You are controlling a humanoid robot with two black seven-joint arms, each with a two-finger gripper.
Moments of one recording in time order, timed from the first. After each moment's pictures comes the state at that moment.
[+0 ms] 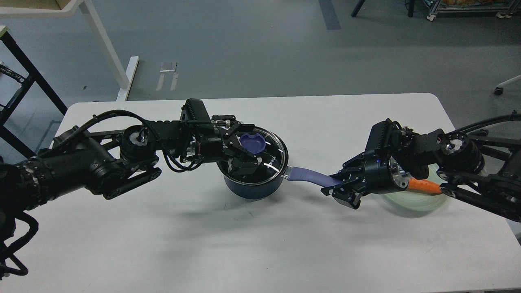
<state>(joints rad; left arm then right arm) -1.06 0.30 0.02 -0.89 1.88 0.19 -0.49 1.07 -0.66 -0.03 1.31 -2.01 0.24 0.49</state>
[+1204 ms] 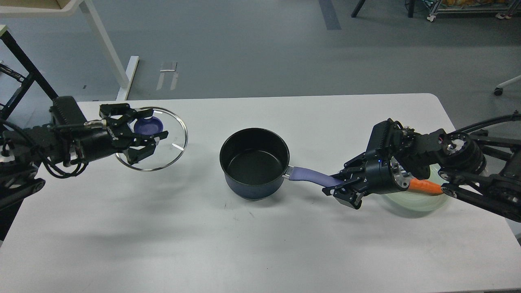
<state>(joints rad) -0.94 0.83 0.13 -0.99 1.78 0.49 -0.49 1.07 -0.67 -0.03 1.31 -2.01 0.24 0.49</state>
